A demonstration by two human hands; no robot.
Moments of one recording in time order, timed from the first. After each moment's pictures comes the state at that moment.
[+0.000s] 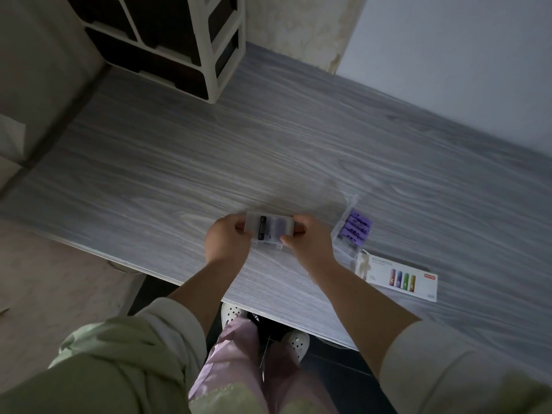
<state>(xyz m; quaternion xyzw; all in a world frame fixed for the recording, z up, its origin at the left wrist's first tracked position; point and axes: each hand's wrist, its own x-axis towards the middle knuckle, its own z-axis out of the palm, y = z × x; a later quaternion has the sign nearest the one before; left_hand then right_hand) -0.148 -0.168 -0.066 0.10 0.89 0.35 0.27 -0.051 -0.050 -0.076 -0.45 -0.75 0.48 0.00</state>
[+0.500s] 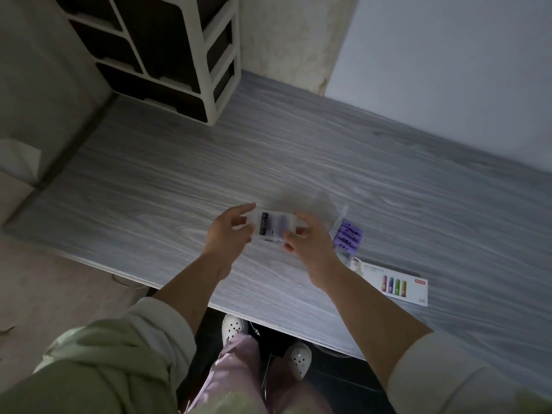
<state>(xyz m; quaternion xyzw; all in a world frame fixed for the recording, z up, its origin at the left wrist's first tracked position) -0.166 -0.162 -0.034 0.05 0.75 0.53 0.39 -0.051 -0.045 -0.042 -0.49 -0.58 0.65 0.05</state>
